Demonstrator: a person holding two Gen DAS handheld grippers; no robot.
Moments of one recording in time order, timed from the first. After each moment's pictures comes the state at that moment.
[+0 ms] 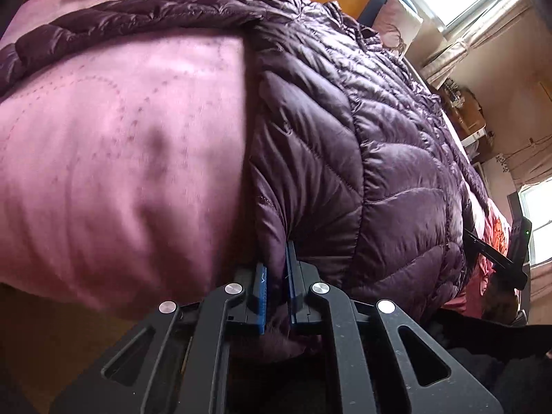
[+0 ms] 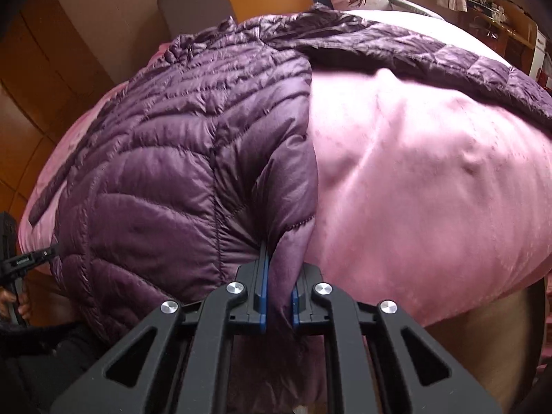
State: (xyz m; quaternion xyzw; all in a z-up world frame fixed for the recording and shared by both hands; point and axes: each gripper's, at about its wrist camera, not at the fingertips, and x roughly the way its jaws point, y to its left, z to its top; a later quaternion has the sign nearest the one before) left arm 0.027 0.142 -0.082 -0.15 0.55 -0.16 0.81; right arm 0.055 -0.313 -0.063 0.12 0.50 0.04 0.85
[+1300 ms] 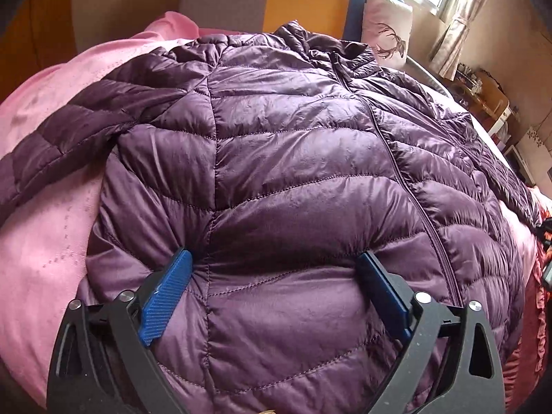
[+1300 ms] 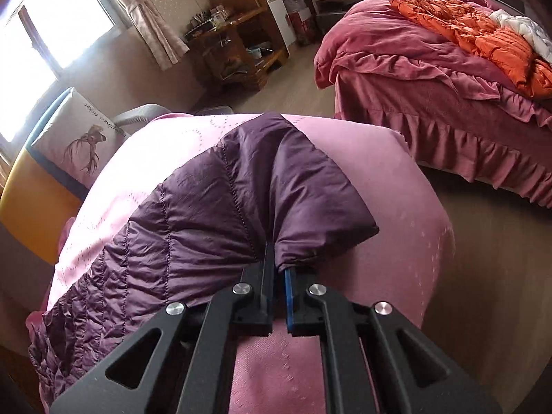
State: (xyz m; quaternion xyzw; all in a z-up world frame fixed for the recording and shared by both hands) left arm 0.176 0.014 -0.075 -0.03 0.48 -0.12 0.87; right arm 0.131 -0.639 -0.059 0.37 0.32 -0.40 0.78
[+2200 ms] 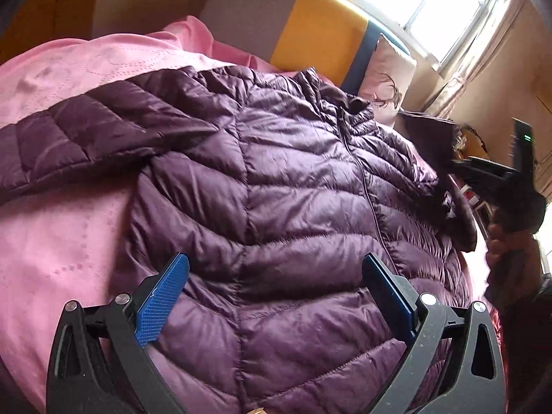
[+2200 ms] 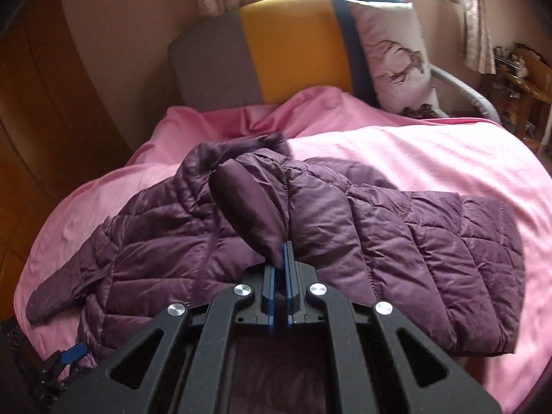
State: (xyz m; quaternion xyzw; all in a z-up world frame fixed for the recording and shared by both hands) left arm 0.182 0.063 -0.044 -0.15 0.43 -0.14 0.88; right arm 0.336 -0.222 -0.011 0.10 0.41 0.06 0.90
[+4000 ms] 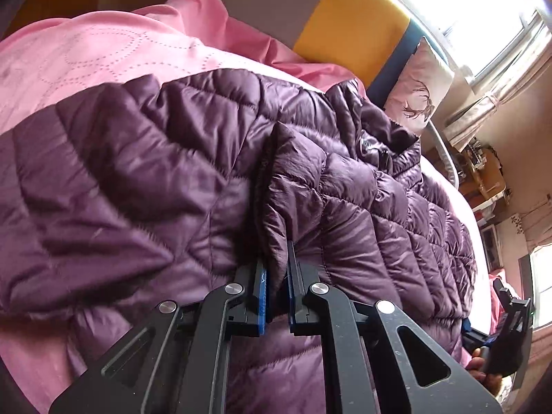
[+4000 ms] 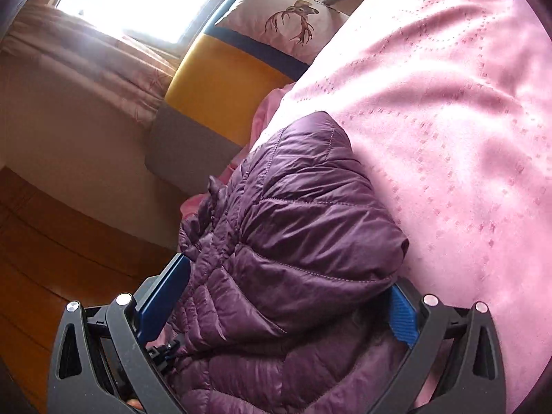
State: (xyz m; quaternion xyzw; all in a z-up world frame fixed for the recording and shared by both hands) left arm 0.326 0.039 -0.058 -0.19 0.48 -0.11 0.85; right arm 0.291 -0.357 -0.080 0.45 0.33 0.04 0.83
